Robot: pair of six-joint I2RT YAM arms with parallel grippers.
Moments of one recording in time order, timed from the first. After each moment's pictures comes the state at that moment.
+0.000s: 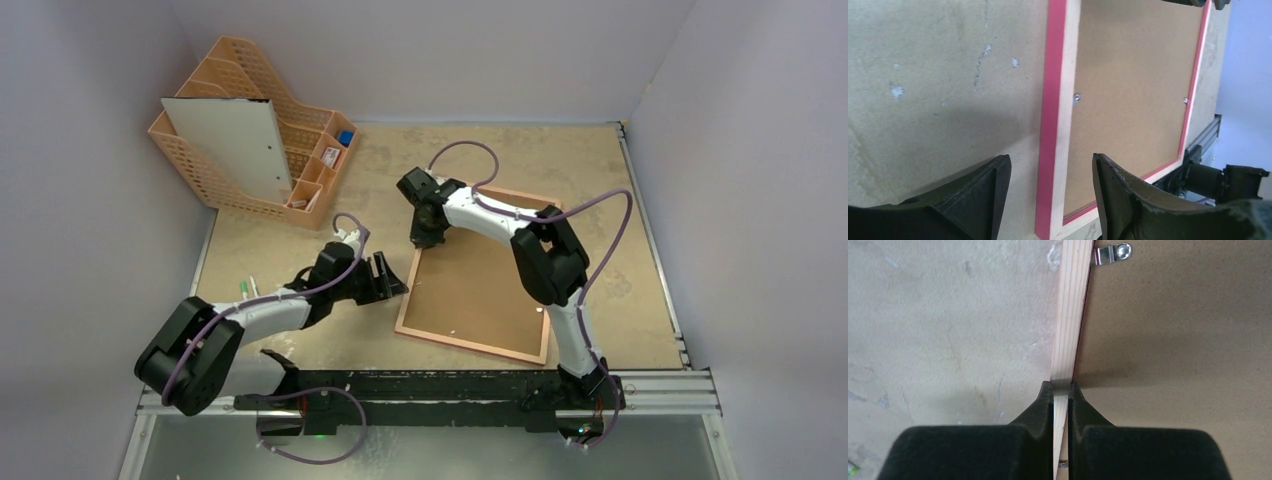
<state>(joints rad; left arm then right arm) -0.55 1.28 0.37 0.25 0.26 -0.81 0.74 2.14 1.68 -0.74 0.15 0.87</state>
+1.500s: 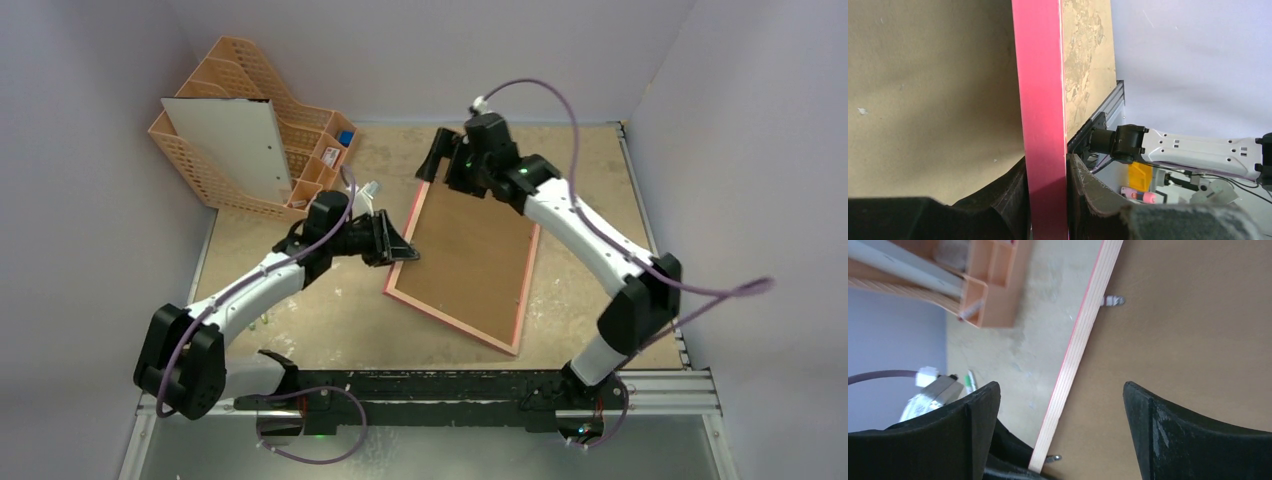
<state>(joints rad) -0.47 1.27 0.71 0.04 0.65 -0.89 0.62 1.70 1.61 -0.60 0.01 0.75</state>
